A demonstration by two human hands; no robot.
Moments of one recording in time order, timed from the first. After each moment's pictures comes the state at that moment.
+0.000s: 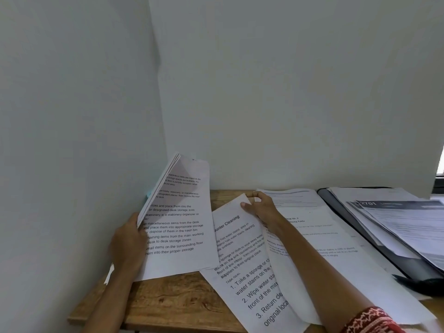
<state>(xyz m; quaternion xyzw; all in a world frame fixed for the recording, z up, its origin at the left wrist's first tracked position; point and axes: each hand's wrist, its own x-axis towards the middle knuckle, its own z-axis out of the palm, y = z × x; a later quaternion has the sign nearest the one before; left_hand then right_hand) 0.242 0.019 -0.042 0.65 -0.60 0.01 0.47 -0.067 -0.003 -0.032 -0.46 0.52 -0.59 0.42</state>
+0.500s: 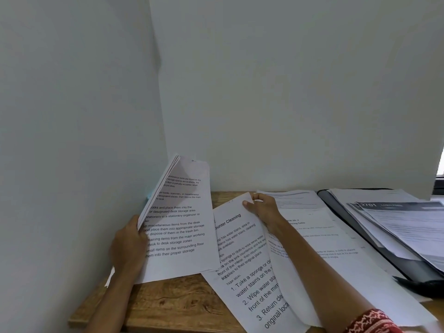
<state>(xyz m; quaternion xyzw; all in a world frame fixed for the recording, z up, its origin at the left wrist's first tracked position) 0.243 0.016 -0.044 0.65 -0.59 0.01 0.47 -0.066 -0.002 -0.028 -0.45 0.53 -0.61 0.39</state>
